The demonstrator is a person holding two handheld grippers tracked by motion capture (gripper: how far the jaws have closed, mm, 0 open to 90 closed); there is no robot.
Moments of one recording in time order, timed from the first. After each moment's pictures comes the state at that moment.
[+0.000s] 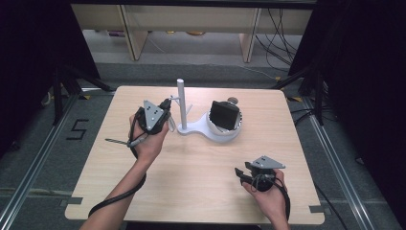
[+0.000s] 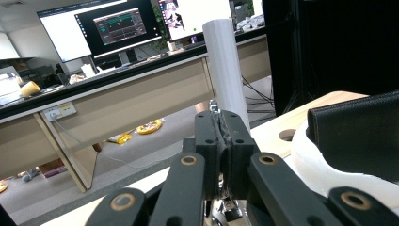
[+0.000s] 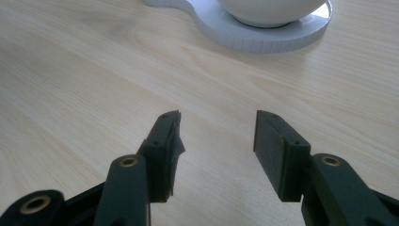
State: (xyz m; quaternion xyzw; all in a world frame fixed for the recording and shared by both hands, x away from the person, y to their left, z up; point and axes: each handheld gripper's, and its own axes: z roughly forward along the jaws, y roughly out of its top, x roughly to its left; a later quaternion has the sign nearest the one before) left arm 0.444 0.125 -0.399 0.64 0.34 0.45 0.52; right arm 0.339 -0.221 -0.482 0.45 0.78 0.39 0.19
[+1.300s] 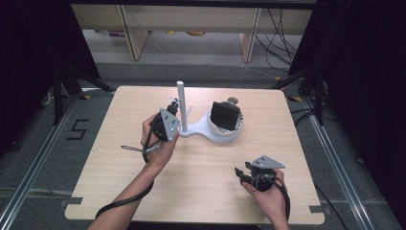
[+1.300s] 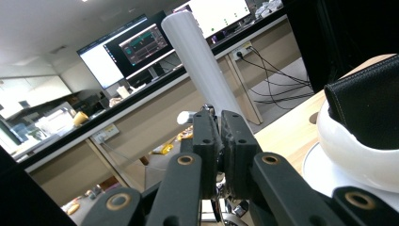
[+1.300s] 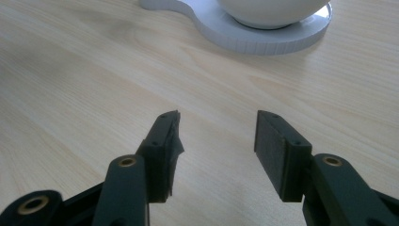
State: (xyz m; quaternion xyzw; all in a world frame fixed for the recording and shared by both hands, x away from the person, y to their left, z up) left arm 0.440 0.094 -0.415 0.65 0.29 0.54 0.44; right arm 0.339 -0.221 -0.482 0.45 0.78 0.39 0.20
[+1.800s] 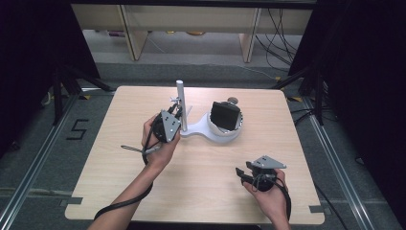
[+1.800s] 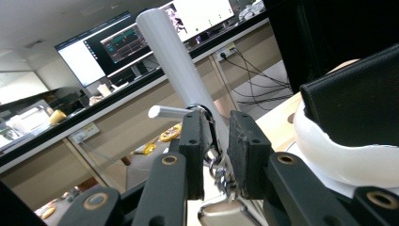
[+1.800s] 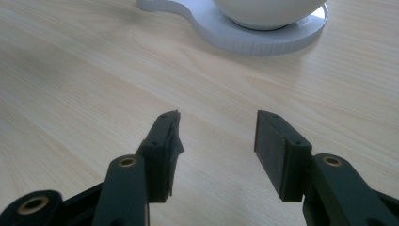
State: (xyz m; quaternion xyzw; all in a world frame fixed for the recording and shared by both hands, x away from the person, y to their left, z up) left arm 0.435 0.094 -0.418 0.67 0.28 0.51 0.46; right arm 0.339 -0.223 -0.480 0.45 0.78 0.39 0.20
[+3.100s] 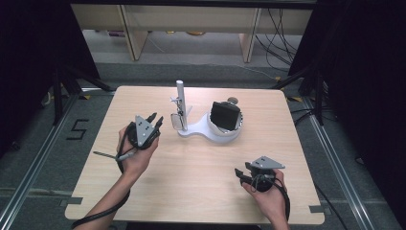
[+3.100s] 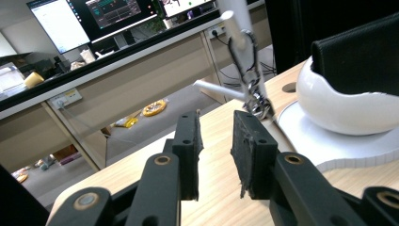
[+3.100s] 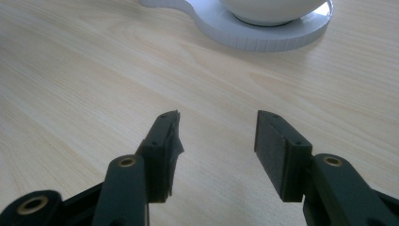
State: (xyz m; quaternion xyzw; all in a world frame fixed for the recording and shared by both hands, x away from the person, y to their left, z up) left arm 0.415 0.160 -0.428 0.69 0.33 0.45 0.47; right arm 0.338 -0.221 -0.483 0.45 0.78 0.39 0.20
